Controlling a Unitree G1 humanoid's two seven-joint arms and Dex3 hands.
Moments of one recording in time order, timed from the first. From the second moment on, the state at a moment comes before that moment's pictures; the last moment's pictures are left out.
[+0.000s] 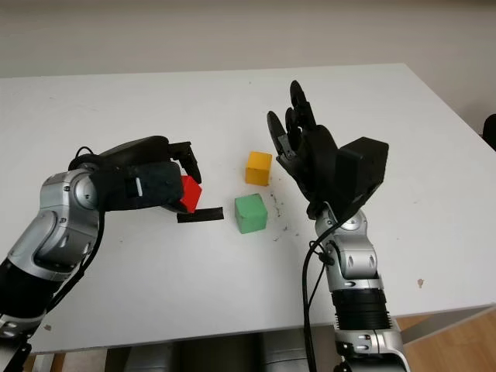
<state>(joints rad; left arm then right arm) -0.60 0.52 -0.34 -0.13 0.71 0.54 -0.61 -0.46 -0.12 -0.09 0.14 0.18 0.16 0.17</state>
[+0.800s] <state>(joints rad) -0.59 0.48 -0.38 -0.11 0.70 0.53 -0.65 -0.46 -0.10 -0.08 0.15 0.17 0.14 0.16</state>
